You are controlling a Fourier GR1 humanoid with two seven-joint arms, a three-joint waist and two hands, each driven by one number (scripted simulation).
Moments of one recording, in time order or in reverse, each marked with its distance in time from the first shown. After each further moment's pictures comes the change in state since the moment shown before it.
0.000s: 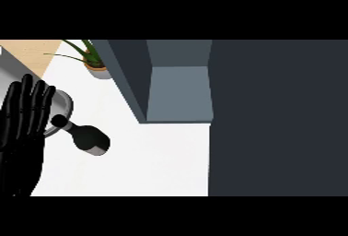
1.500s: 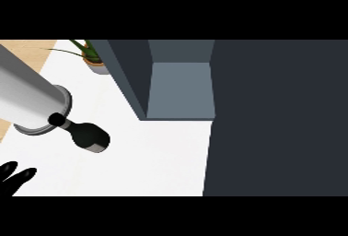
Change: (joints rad) left arm 0.228 0.367 0.125 -0.229 1.099 -0.506 0.258; right arm 0.119 0.005 0.133 -0.348 -0.142 0.052 0.354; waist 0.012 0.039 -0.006
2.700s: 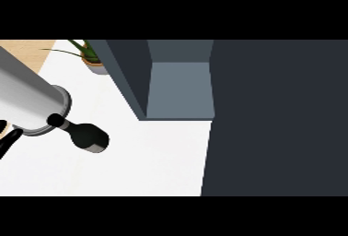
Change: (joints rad) left arm -0.075 -0.071 0.155 0.150 -0.018 0.047 0.104; right arm -0.148 0.020 -0.032 -0.014 0.006 -0.027 0.161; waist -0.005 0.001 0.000
